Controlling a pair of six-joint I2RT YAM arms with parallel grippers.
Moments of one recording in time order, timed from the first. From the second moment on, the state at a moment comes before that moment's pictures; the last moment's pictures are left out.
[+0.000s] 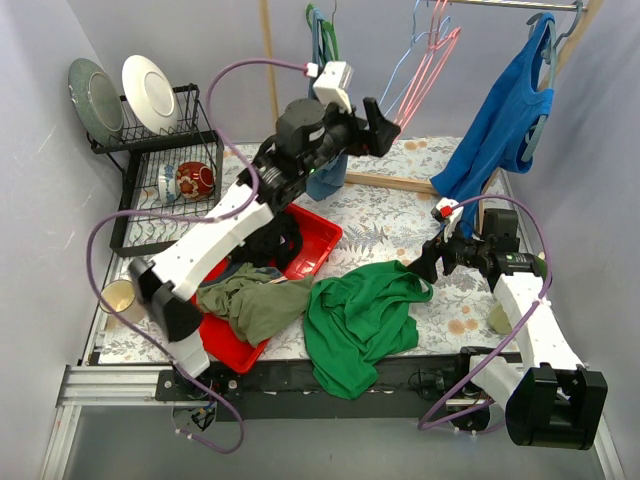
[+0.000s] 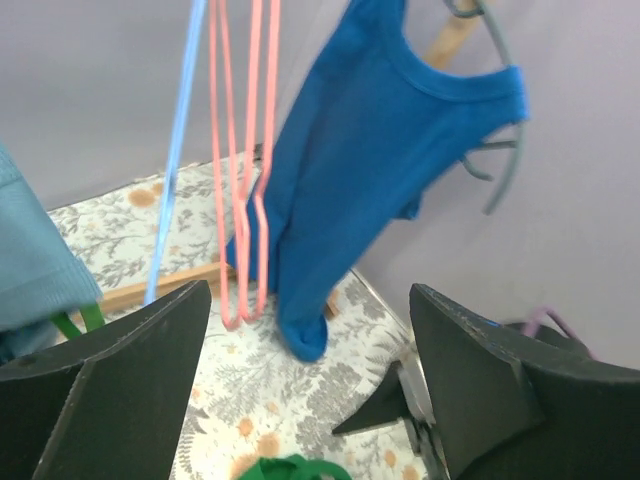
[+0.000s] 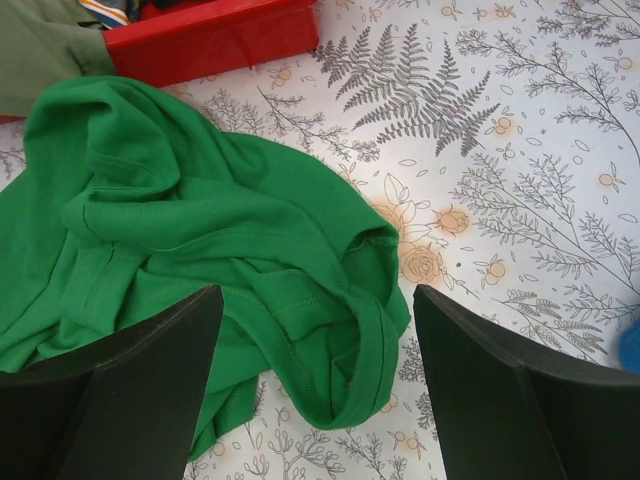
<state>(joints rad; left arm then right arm) -0.81 1.67 1.86 -0.16 -0.02 -0.43 -0.02 1.01 0.72 -0.51 -0.86 -0.47</state>
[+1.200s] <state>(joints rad) -0.72 2.05 2.30 -0.21 -0.14 -0.34 -0.02 0.99 0.72 -0.52 -0.91 -0.47</state>
